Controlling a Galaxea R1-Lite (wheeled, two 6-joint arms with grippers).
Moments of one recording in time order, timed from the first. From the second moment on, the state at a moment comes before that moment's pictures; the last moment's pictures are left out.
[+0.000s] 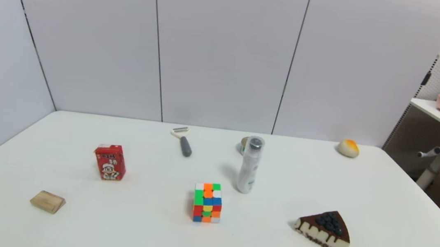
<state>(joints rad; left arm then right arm) -0.01 0.00 0.00 0.01 0.05 -0.05 0.00 0.00 0.00 0.00 0.02 0.00</state>
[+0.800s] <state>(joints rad) -0.01 0.00 0.00 0.01 0.05 -0.05 0.00 0.00 0.00 0.00 0.02 0.00</state>
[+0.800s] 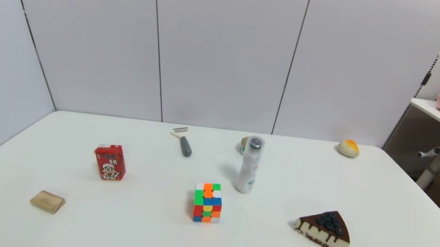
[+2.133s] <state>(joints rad) -0.17 1.15 -0.89 0.23 -0.19 0.20 0.00 0.00 0.00 0.00 0.02 0.00</state>
